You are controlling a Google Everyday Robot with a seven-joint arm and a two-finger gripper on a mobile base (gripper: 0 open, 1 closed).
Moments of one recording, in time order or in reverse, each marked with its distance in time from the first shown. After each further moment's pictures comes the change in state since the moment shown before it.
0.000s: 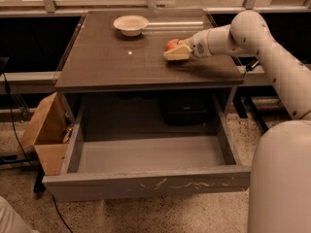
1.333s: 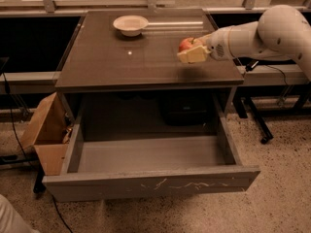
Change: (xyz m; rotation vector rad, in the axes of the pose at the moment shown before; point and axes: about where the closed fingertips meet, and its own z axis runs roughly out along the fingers) arm -0.006 0.043 -0.087 0.082 0.006 -0.065
